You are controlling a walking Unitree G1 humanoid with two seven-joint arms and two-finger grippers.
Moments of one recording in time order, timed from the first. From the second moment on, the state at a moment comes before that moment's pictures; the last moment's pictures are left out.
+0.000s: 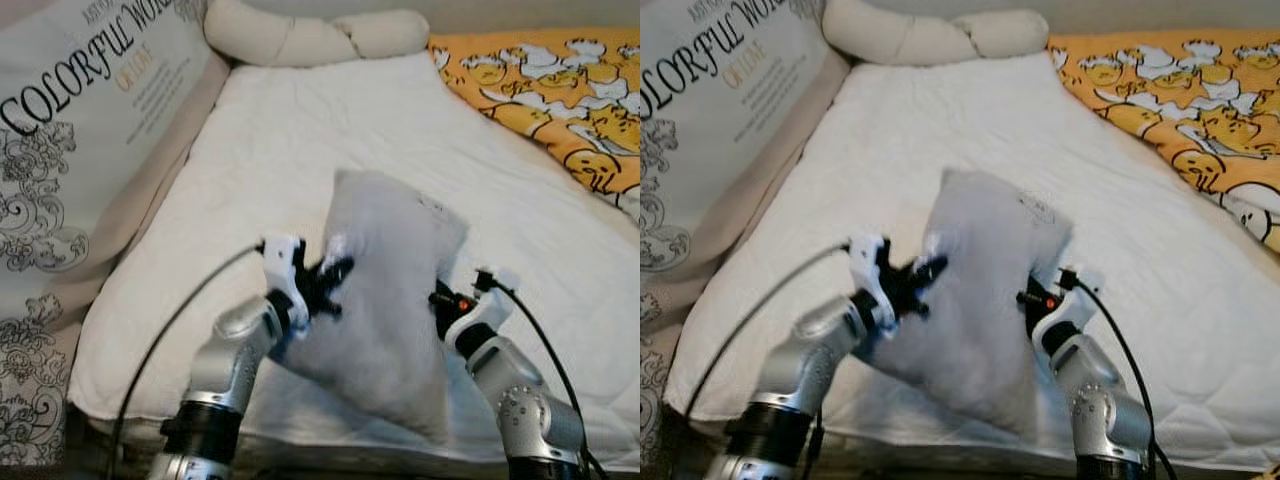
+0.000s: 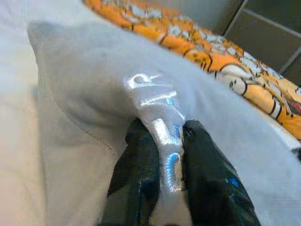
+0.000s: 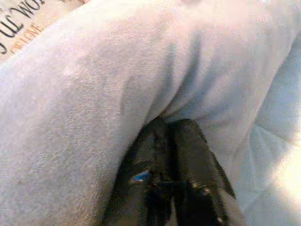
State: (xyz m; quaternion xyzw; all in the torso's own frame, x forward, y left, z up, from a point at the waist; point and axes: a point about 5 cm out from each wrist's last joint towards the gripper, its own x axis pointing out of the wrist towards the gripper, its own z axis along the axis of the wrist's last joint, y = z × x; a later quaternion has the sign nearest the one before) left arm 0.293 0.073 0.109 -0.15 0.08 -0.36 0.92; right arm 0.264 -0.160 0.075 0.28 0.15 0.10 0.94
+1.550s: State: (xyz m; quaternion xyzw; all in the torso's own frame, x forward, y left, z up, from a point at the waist) left arm 0.310 0.083 0.132 -0.01 0.07 -0.32 0.95; right arm 0.264 -0.163 0.103 0.23 0.11 0.09 0.96
